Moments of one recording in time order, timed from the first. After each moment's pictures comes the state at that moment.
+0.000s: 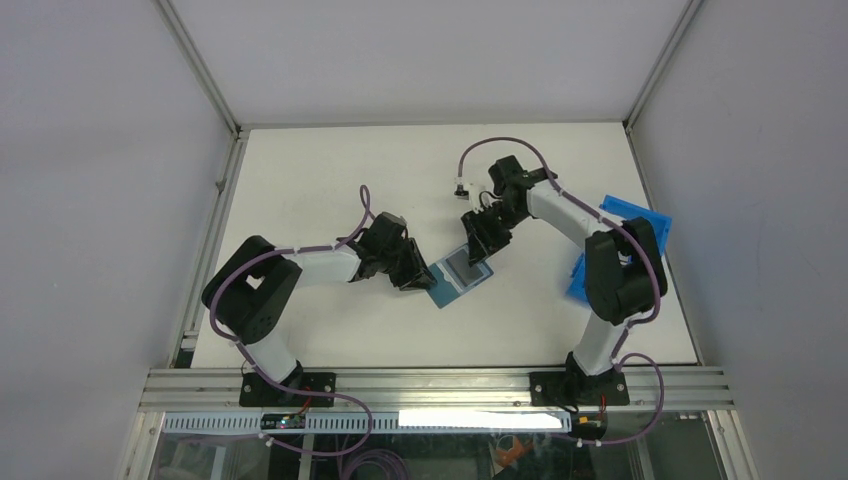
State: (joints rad) left arm -0.68 1.70 0.81 -0.02 0.32 -1.05; right arm 0.43 1.80 1.31 -0.91 -0.56 -0.22
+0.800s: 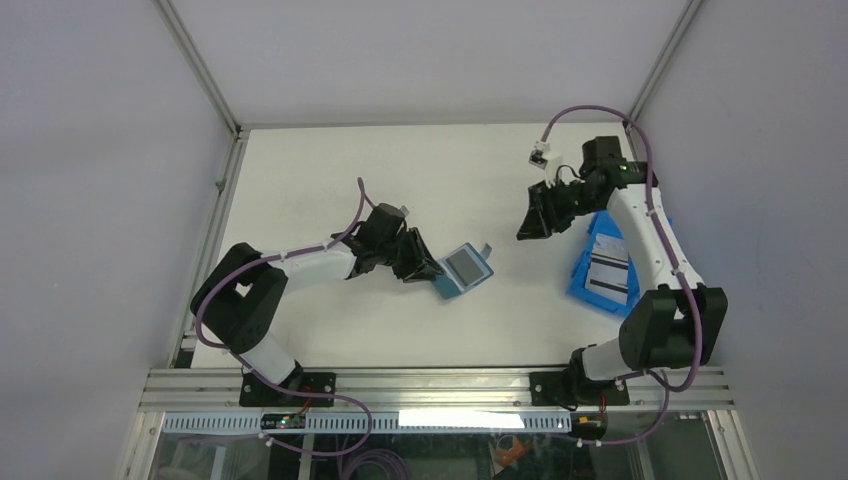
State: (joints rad) left arm -0.68 1.62 0.85 -0.03 0.36 -1.08; right arm 0.07 1.46 1.33 -1.11 -0.77 -0.46
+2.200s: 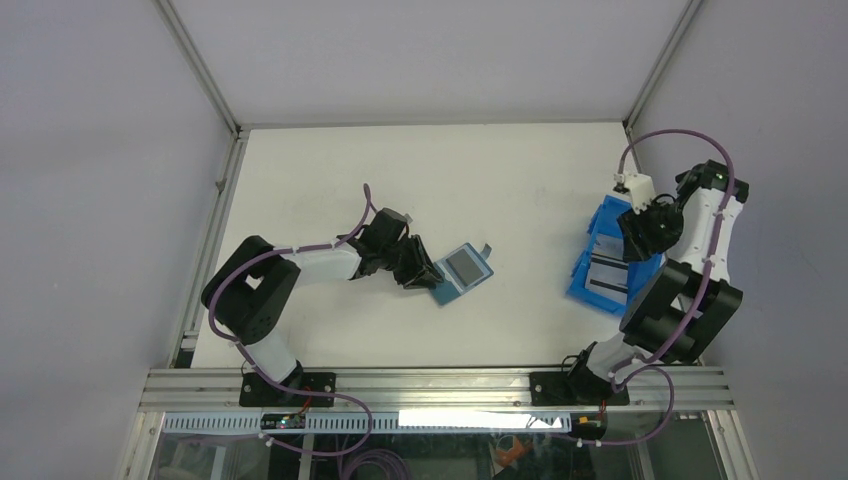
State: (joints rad) left arm -0.68 1.69 0.83 -0.01 0.41 -1.06; right arm -0.53 1.52 1.38 -1.31 -0.36 -1.04
